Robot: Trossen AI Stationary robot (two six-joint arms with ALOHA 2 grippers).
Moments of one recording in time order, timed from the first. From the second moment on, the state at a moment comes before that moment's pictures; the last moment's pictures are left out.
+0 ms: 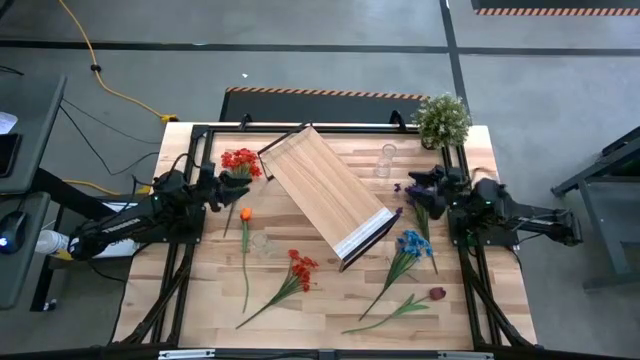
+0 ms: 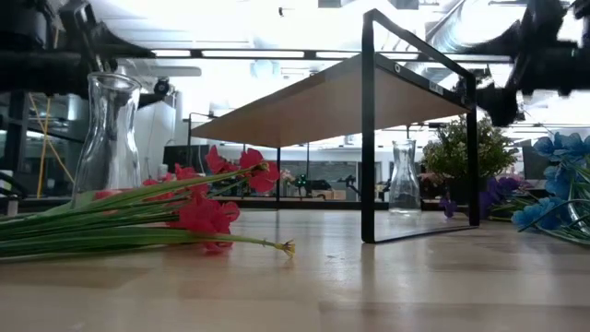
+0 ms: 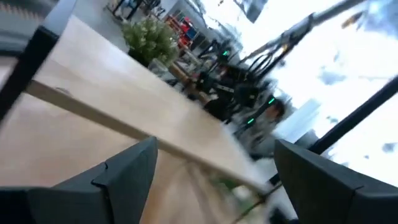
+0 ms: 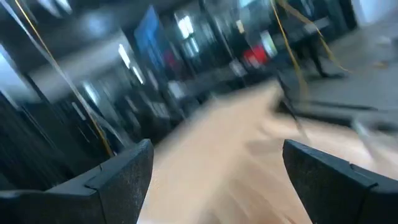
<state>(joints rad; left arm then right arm) 0.40 0.01 0.05 0.09 0.22 -0.83 -0.17 0.01 0.04 0.19 0.15 0.55</state>
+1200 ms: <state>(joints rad) 0.40 0.02 0.73 -0.31 0.13 -0.60 -0.17 0.01 0.31 0.77 0.10 0.26</state>
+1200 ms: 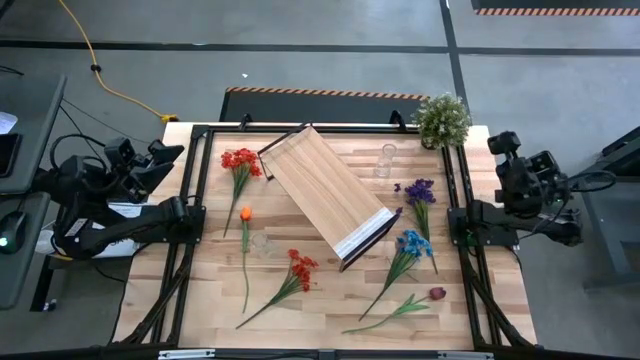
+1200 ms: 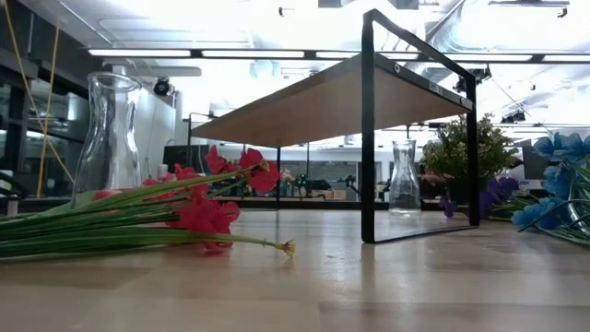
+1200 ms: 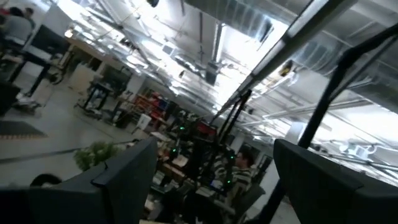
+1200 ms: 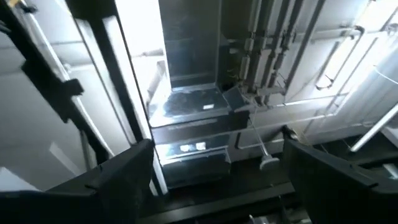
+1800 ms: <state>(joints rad) 0.40 0.02 0.74 -0.37 0.12 -0.62 -0.17 0.01 0.33 0.72 0.21 0.26</state>
